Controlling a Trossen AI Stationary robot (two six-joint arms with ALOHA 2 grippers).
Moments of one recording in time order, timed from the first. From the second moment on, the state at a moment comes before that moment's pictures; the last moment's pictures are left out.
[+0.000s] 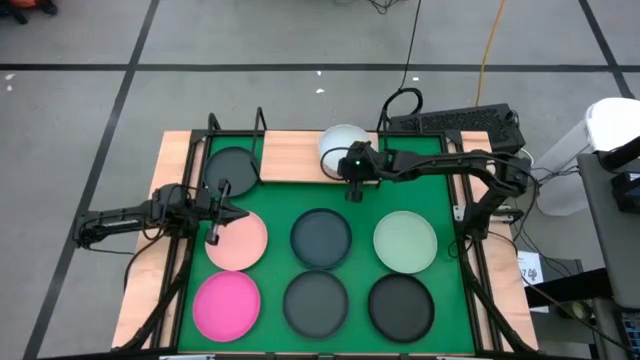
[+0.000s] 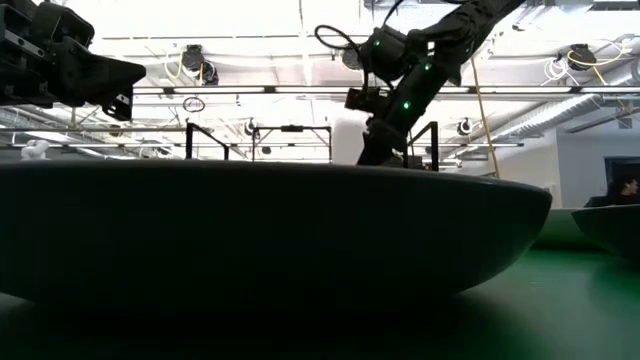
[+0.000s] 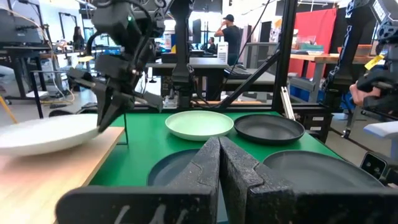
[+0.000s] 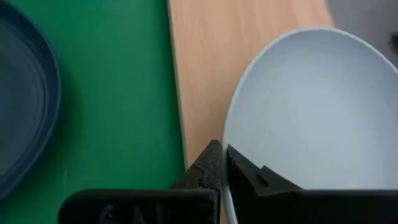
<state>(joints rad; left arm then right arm) 0.16 0.01 0.01 0.06 0.29 -0.02 -0.33 1.66 1.03 -0.22 0.10 -0.29</state>
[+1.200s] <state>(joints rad) 0.15 0.01 0.01 0.06 0.29 -0.02 -0.15 1.38 1.03 -0.21 0.05 -0.25</state>
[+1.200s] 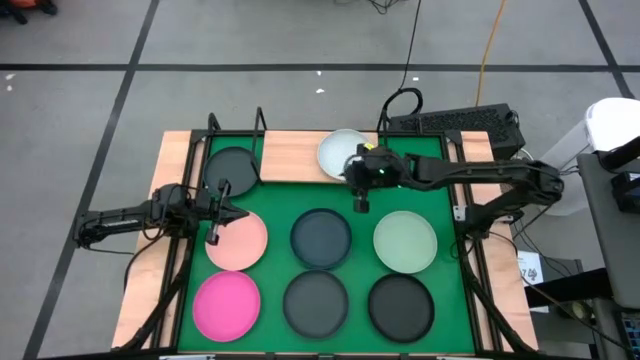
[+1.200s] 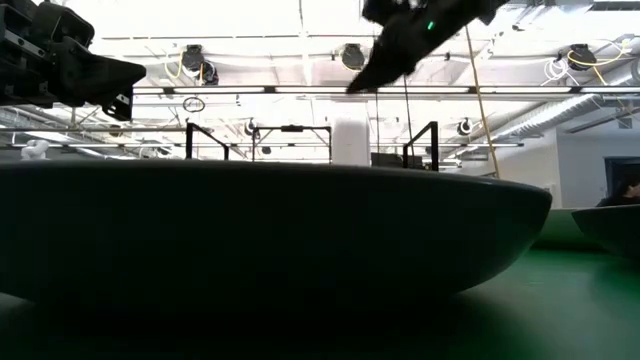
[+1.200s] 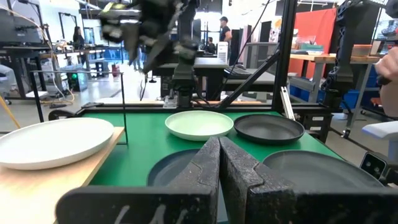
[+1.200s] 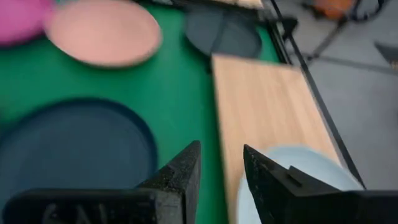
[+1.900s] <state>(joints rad) 0.16 0.01 0.01 0.06 0.29 -0.07 0.04 1.09 0.64 0.34 0.05 -0.25</state>
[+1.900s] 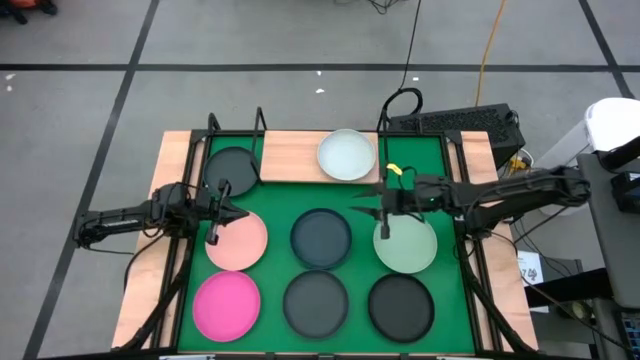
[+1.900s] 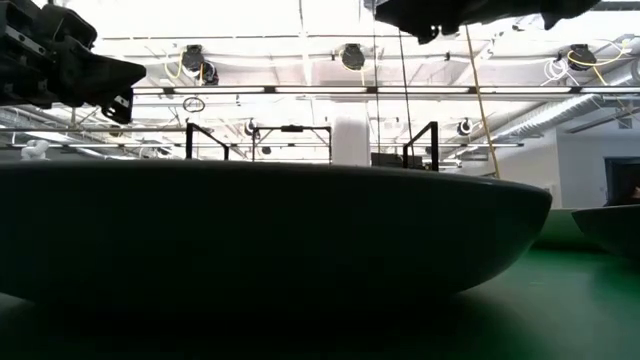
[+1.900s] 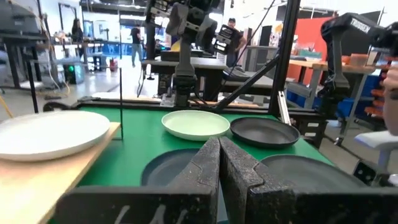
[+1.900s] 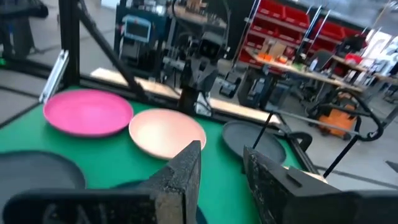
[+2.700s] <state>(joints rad) 0.16 0.24 0.40 -0.38 -0.35 0.10 0.03 1.04 0.59 0.39 0.05 -0.39</state>
